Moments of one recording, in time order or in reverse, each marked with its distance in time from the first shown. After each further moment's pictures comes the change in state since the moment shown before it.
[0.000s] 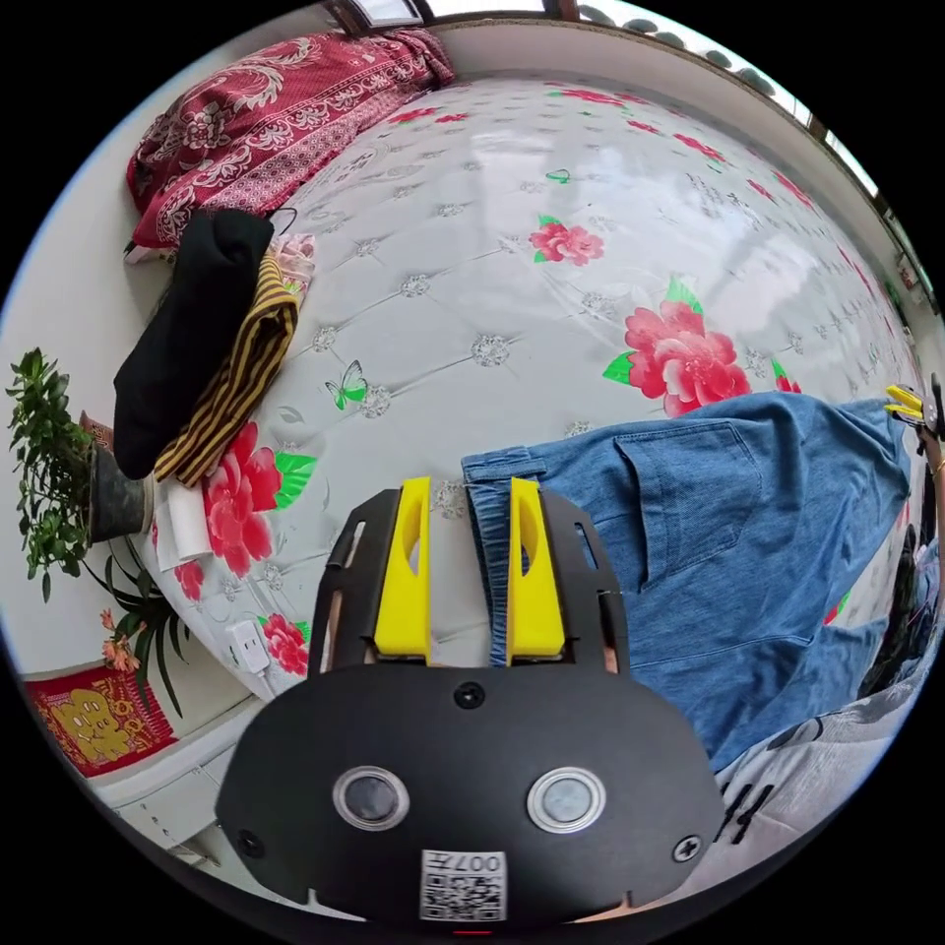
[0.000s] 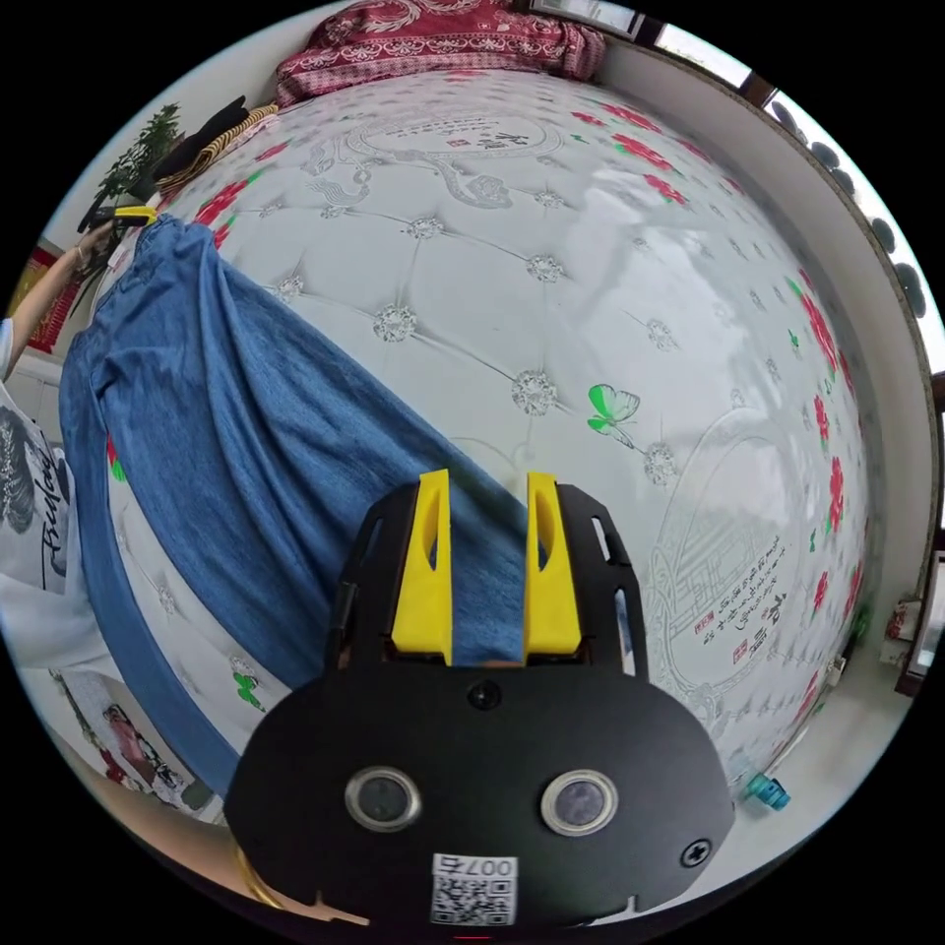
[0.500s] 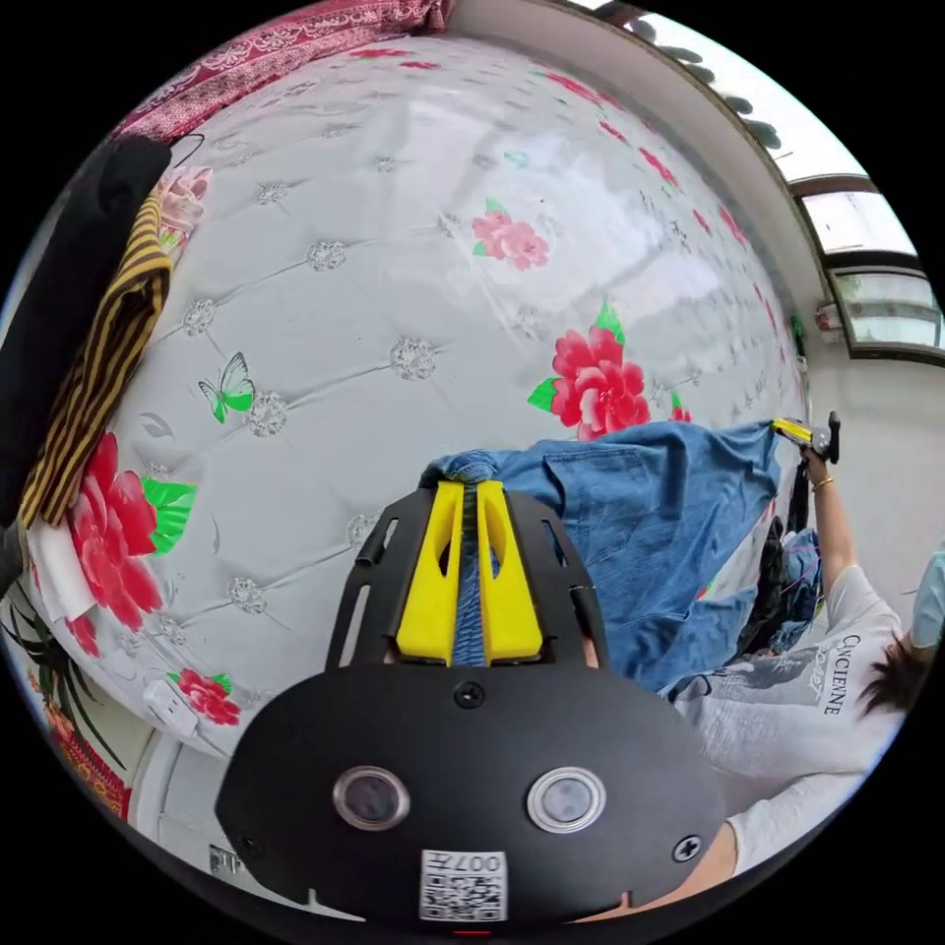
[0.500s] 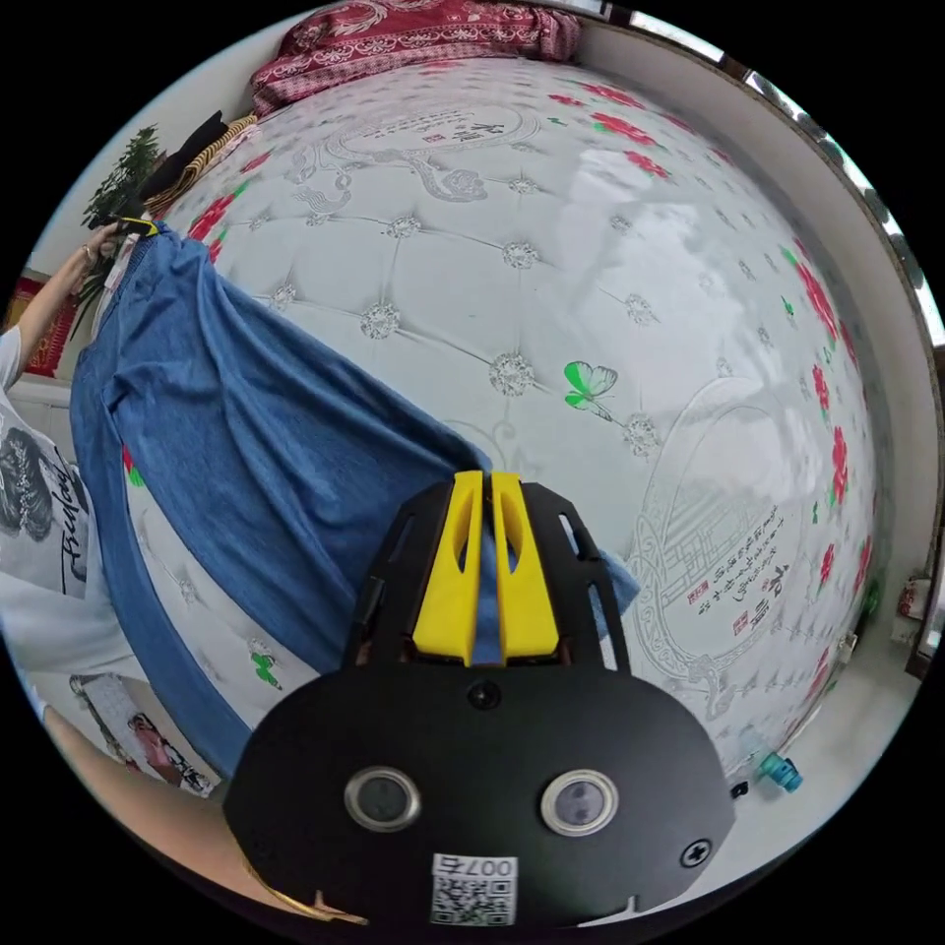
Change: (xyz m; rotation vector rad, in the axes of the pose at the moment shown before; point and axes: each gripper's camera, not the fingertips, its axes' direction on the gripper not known) left arm -0.071 -0.037 0.030 -0.059 0.448 -0.004; right arm 0.028 -0.012 0.016 -0.032 -0.015 0.057
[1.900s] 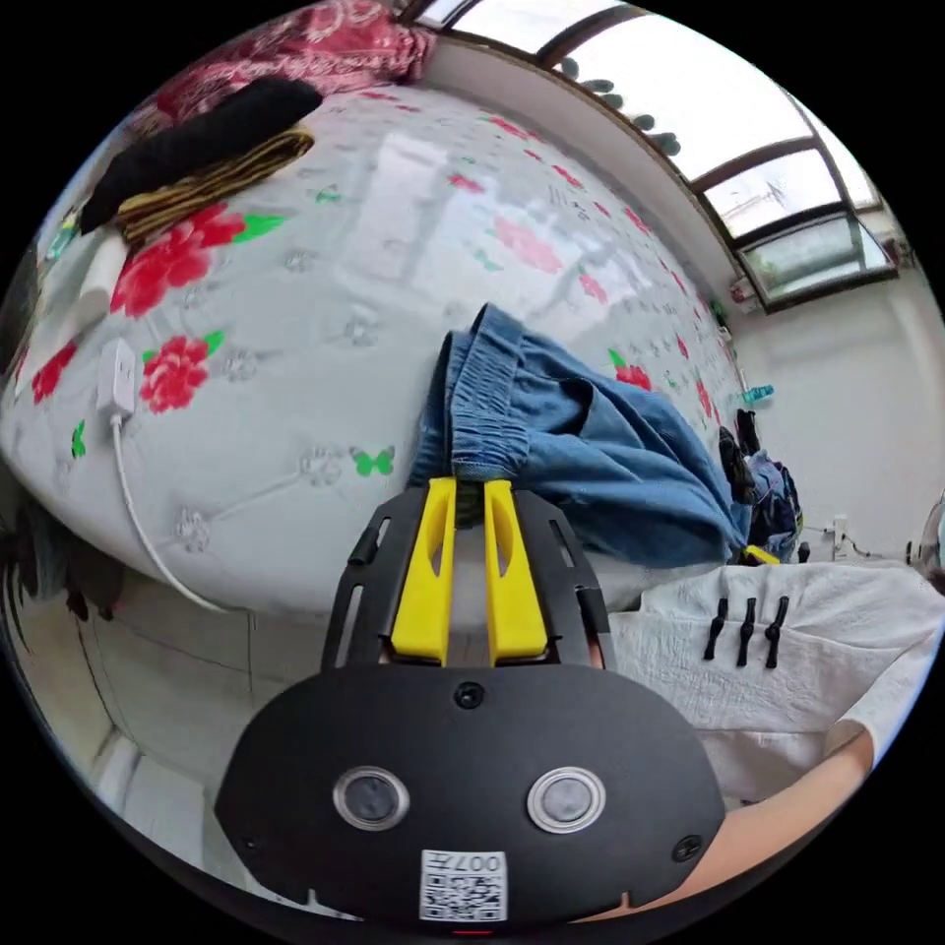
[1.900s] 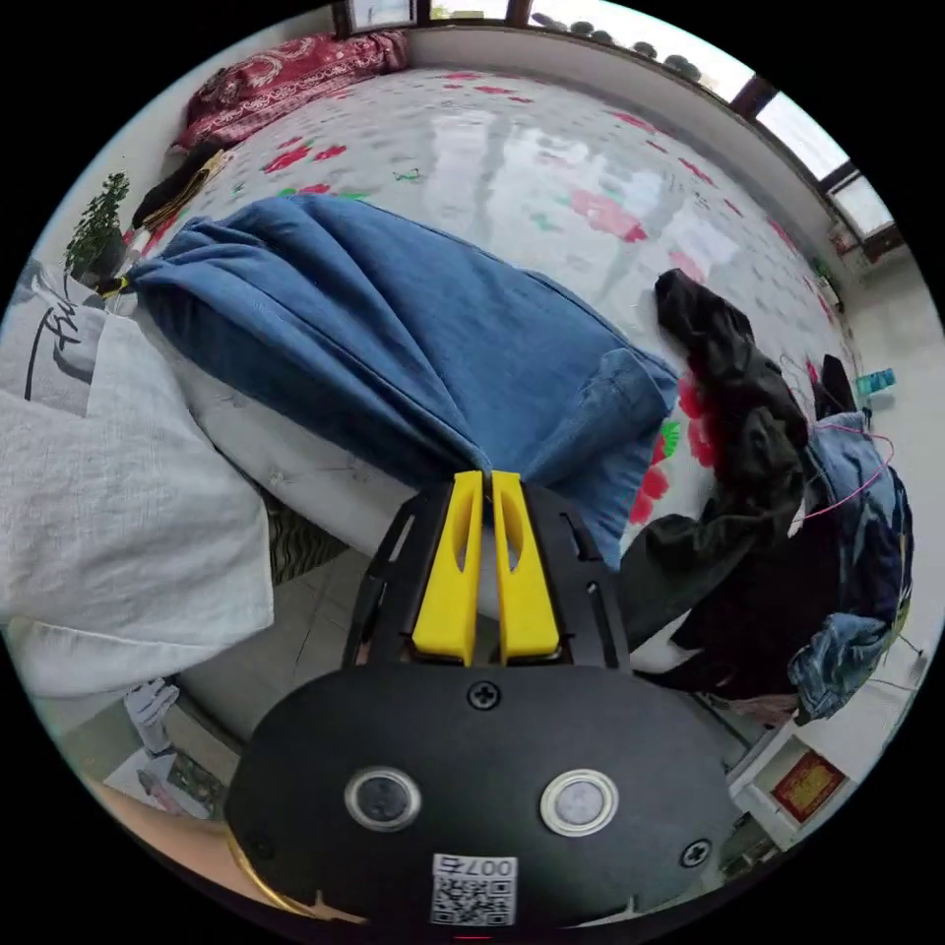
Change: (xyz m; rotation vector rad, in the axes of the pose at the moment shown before) left arm -0.103 0.323 0.114 0.083 0.163 -0.003; right arm -0.326 0.351 0.045 -0.004 -0.058 0.571
